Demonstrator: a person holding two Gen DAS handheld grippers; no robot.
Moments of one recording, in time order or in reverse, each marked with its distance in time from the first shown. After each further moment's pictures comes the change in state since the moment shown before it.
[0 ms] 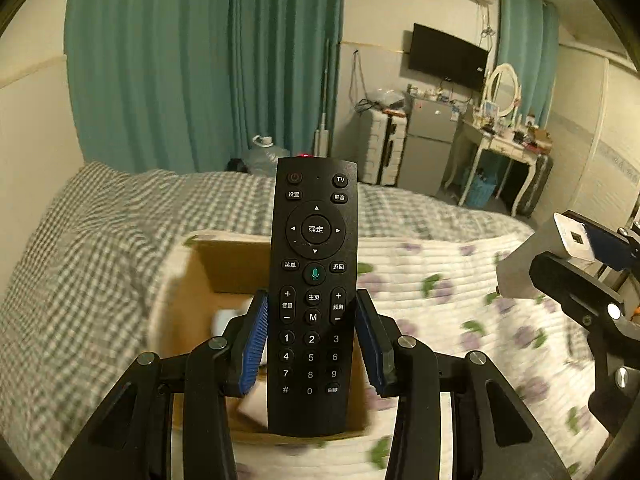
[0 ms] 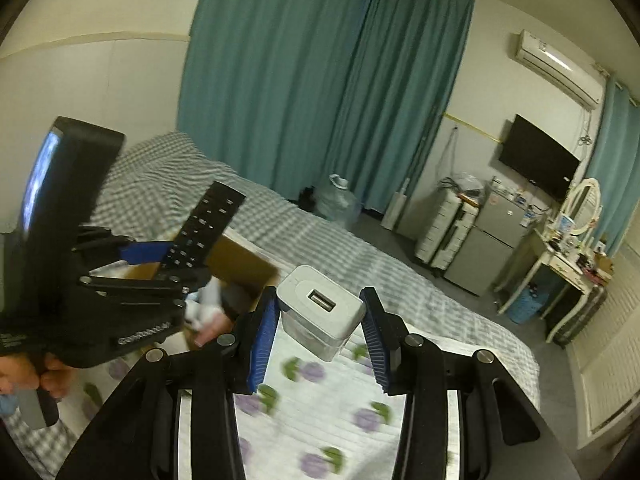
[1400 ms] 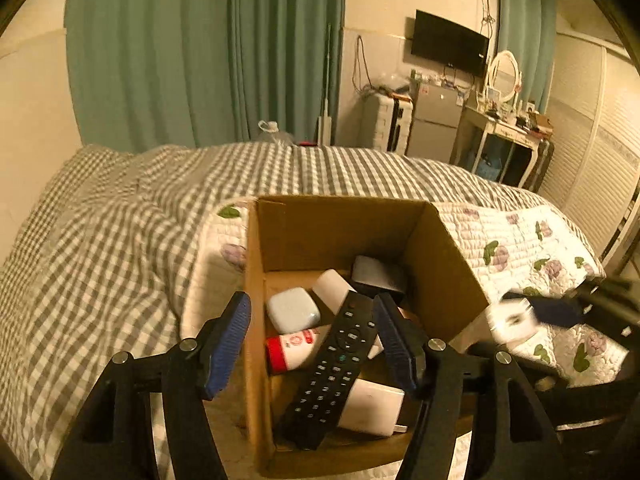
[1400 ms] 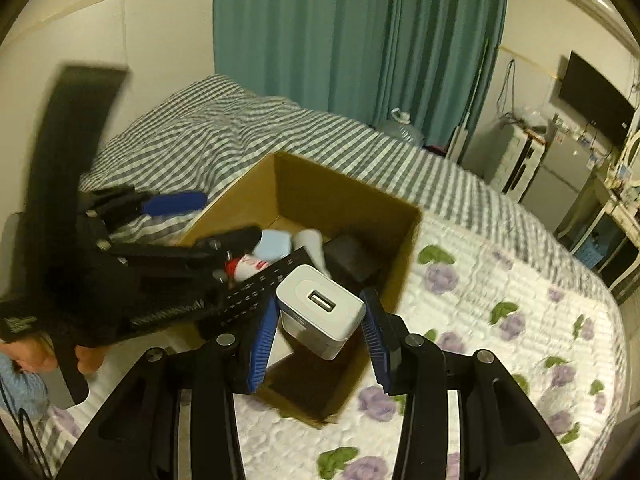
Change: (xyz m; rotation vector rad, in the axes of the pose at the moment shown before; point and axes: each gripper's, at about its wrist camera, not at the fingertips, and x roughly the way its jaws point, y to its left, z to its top) left arm 0.050 0.090 -0.037 0.029 0.005 -0.024; right arm 0.125 0.095 -0.034 0.091 0.252 0.202
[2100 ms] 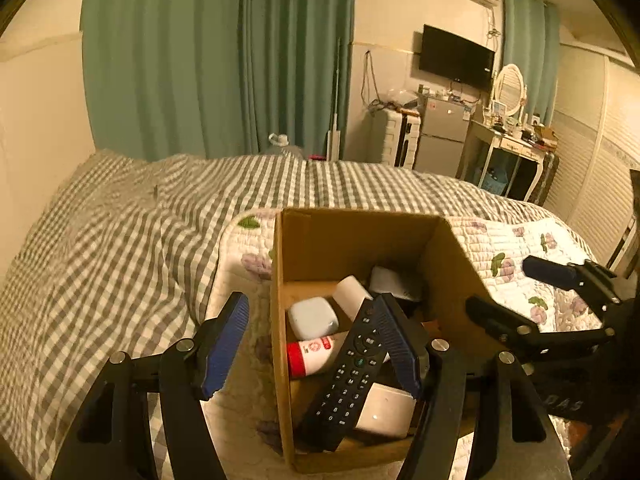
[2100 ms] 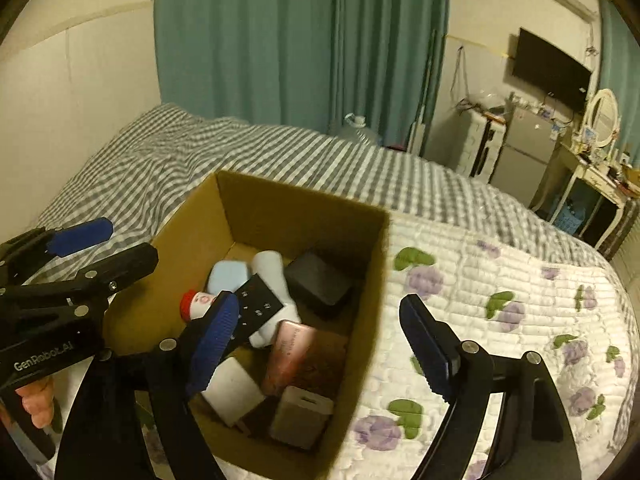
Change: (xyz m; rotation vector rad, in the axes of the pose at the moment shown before) left arm -0.014 0.009 -0.001 -0.006 -0.063 0.019; right arm 0.013 -0.024 -0.001 0.164 -0.118 -0.163
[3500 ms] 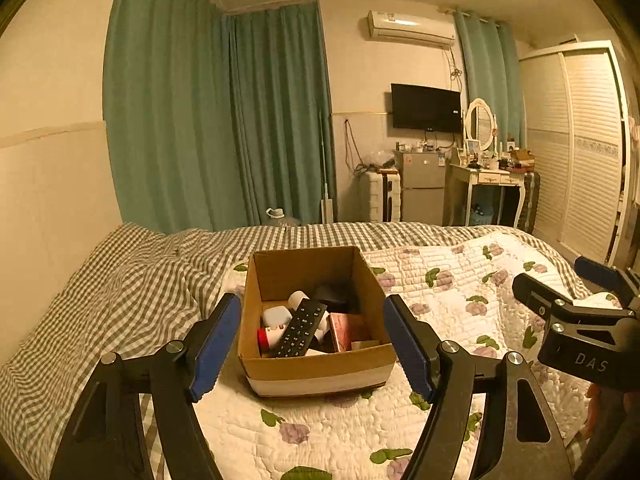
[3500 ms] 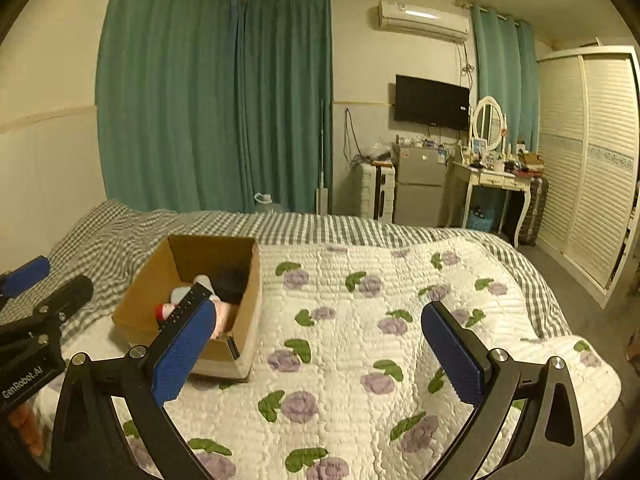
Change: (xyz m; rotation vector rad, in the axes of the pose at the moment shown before) left arm -0.155 -0.081 -0.069 0.087 -0.269 0.032; right arm -0.195 -0.042 -0.102 0.220 -0.276 -0.250
